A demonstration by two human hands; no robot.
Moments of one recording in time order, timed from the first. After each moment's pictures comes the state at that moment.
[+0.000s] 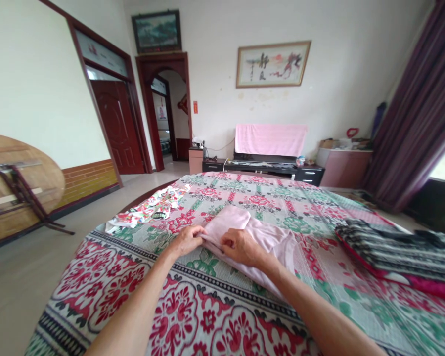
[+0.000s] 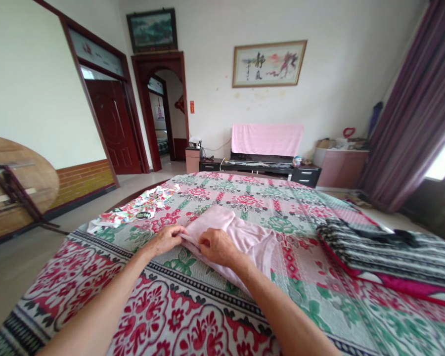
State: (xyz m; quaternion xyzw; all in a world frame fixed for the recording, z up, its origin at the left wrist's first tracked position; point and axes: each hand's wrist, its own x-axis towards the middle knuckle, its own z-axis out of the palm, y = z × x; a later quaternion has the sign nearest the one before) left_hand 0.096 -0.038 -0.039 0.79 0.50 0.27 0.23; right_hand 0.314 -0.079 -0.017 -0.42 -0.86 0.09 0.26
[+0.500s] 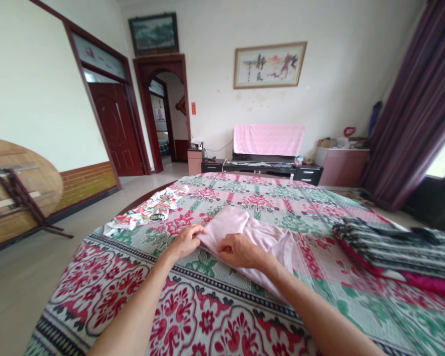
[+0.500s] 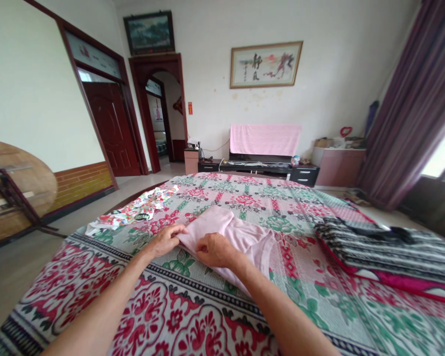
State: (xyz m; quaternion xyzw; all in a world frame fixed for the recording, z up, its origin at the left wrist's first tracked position) left_hand 0.097 -0.032 -0.048 0.79 0.49 0.32 0.21; right_hand 0.318 -0.085 -0.011 -0.39 -0.89 0.12 0.19
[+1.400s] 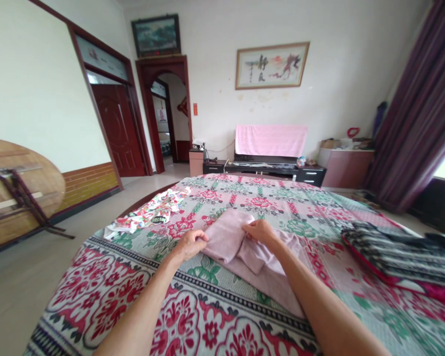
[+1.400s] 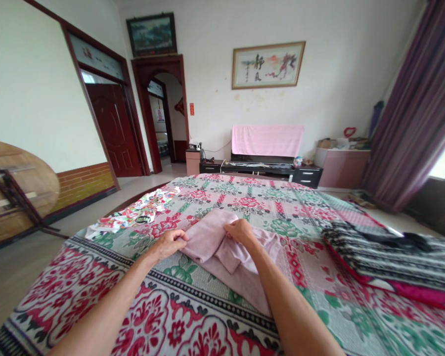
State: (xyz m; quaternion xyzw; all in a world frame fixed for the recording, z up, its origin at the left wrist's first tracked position) left_hand 0.106 -0.036 -0.041 0.72 0.58 0.28 0.27; right_hand 0.367 -0.011 -0.030 -0.71 -0.63 0.21 0.25
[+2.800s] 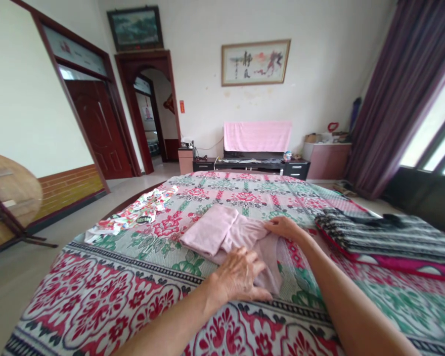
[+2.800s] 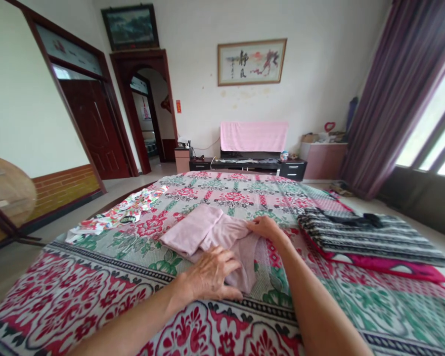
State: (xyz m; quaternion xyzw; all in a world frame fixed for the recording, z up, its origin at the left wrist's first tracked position) left_hand 0.256 -0.129 -0.028 0.97 0.22 0.14 -0.01; right_hand 0.497 -0.037 -0.035 -0.72 -0.65 0.11 0.20
